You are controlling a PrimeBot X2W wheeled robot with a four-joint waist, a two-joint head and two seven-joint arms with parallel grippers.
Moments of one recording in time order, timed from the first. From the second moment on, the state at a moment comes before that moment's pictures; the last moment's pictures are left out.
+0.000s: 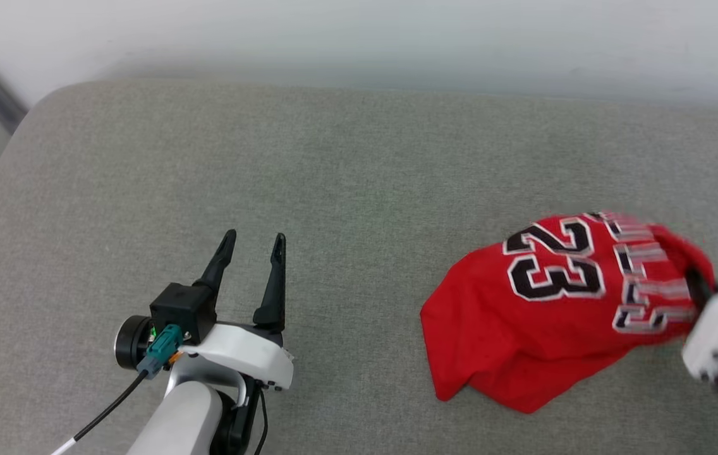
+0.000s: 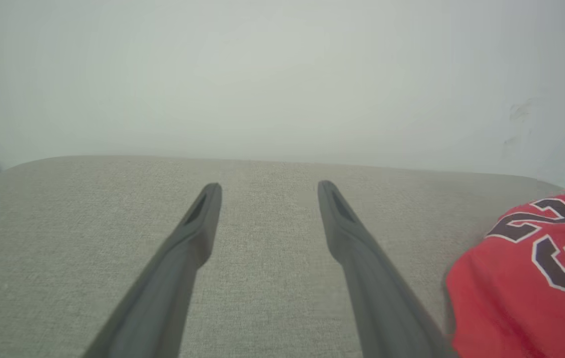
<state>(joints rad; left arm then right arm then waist) -0.28 0.21 -0.38 0.23 -0.43 0.11 -0.26 -0.27 -0.11 -0.26 0.01 0.23 0.13 0.63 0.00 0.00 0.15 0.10</state>
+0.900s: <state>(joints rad) -0.13 0.27 -0.35 0.19 -0.45 0.17 -0.23 0.03 -0.05 -0.21 0.01 0.16 0.13 -0.02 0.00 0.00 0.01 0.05</state>
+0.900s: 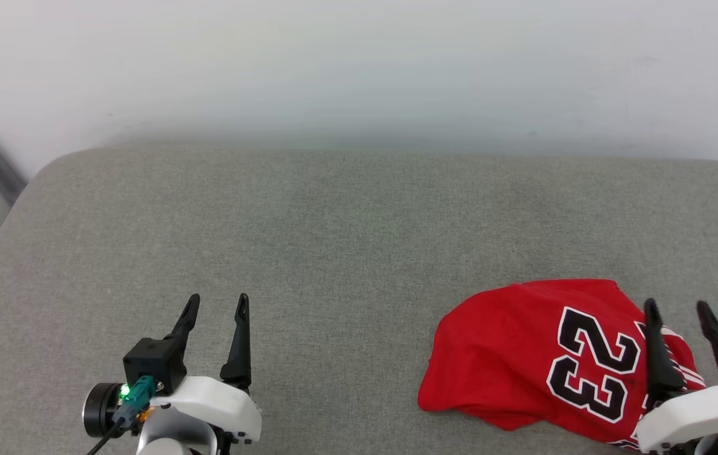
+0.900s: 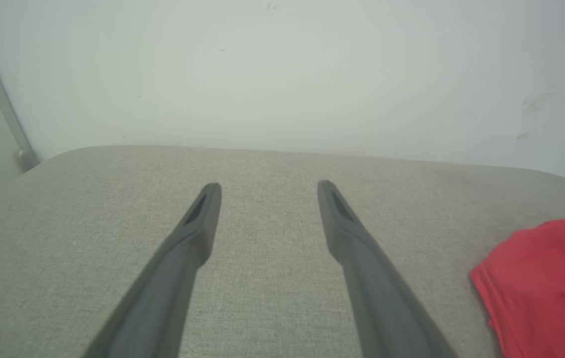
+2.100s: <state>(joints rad) -0.54 0.17 -0.65 0.27 -0.45 -0.06 0.23 0.12 -0.05 -0.03 -0.26 0.15 0.13 0.00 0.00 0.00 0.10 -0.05</state>
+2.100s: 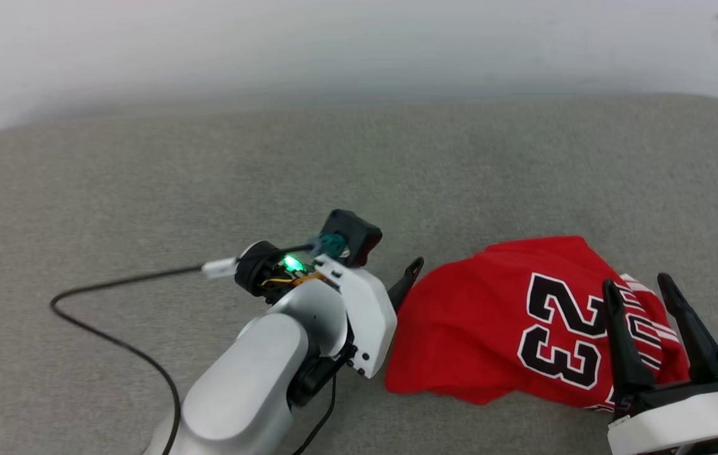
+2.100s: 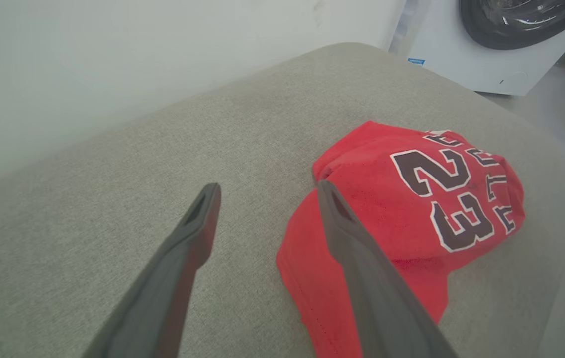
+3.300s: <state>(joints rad) -0.61 0.38 -0.71 0.27 -0.55 0.05 0.37 0.06 -0.05 -0.06 -0.16 0.20 0.13 -0.06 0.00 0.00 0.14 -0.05</state>
